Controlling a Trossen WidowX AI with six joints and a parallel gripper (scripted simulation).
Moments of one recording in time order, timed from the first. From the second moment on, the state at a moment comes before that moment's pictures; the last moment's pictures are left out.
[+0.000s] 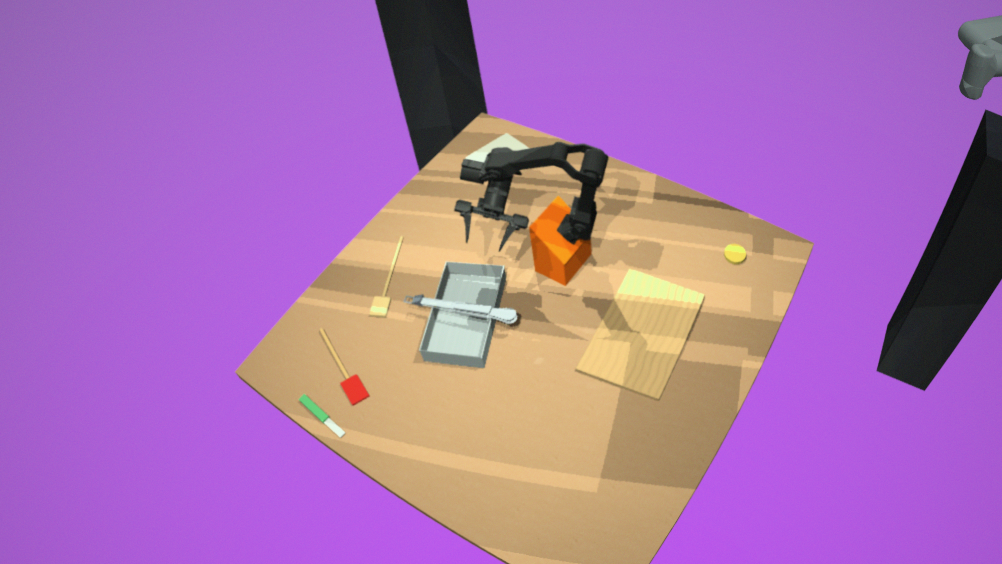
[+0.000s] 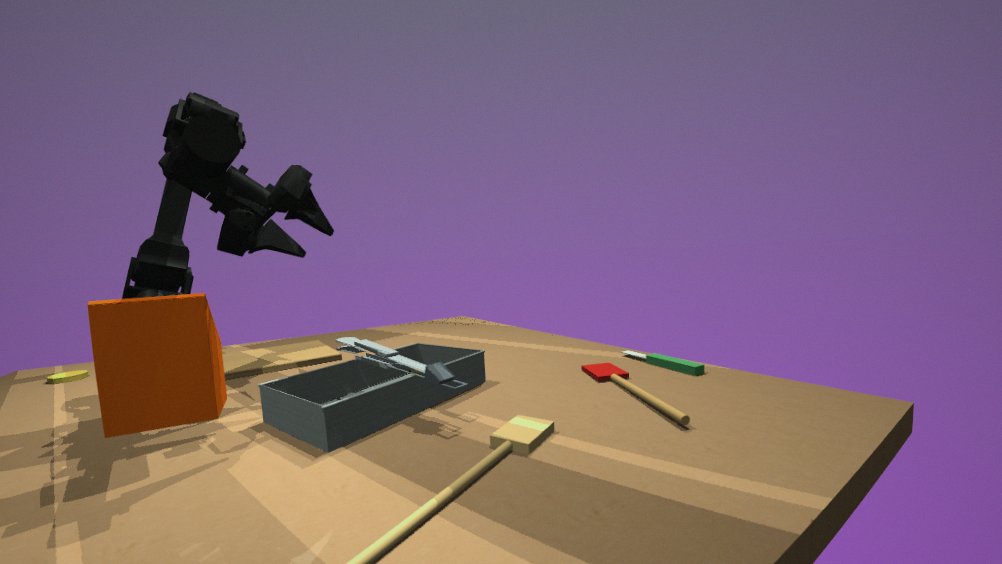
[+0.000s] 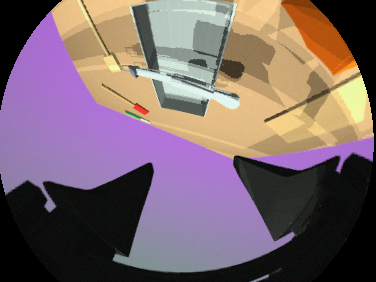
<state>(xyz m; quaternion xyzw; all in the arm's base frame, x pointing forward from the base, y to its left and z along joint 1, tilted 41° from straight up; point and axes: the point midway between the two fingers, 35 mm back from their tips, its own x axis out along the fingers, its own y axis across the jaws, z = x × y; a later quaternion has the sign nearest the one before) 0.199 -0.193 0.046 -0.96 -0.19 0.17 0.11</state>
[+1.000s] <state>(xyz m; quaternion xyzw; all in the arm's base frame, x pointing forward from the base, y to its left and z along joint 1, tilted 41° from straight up) 0.294 -0.178 -0.108 -0.81 -0.40 0.21 -0.37</state>
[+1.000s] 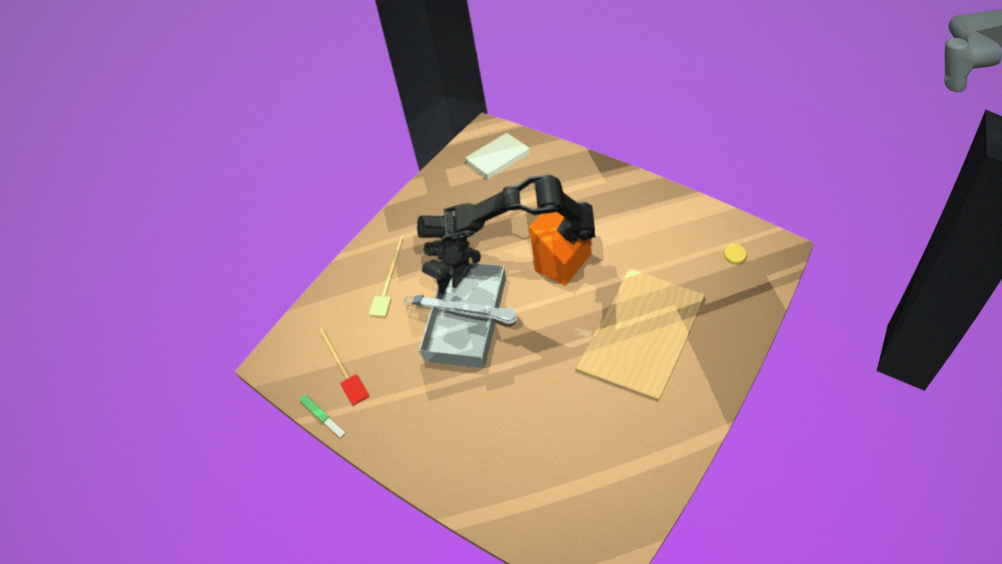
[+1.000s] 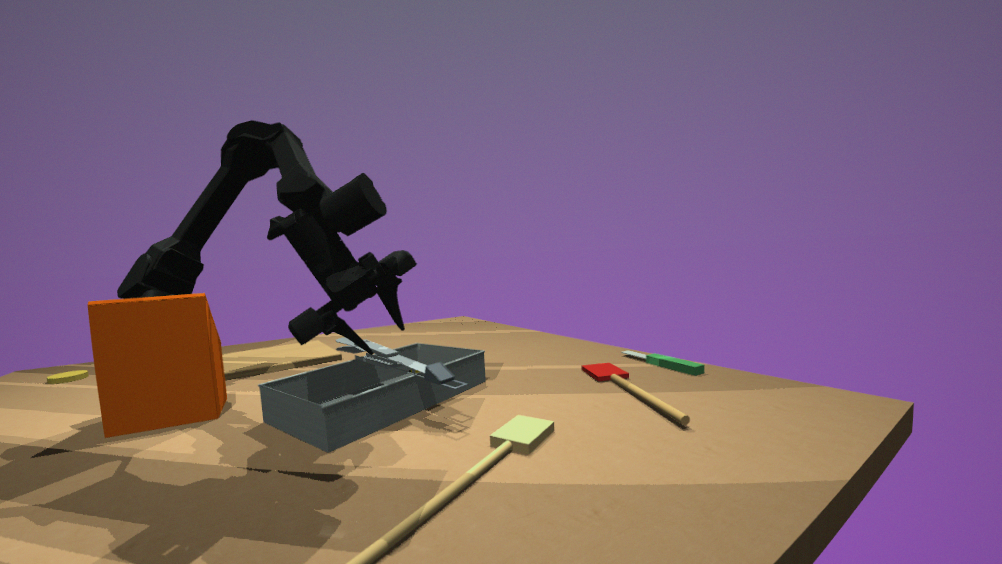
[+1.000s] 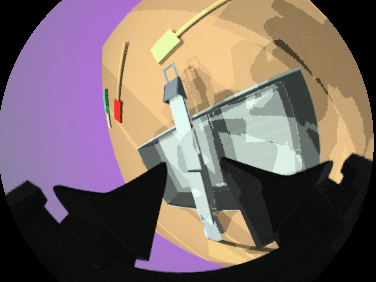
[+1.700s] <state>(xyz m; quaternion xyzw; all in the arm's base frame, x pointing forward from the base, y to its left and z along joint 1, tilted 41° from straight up) 0.311 -0.172 -0.123 -0.81 -0.41 0.20 -0.38</state>
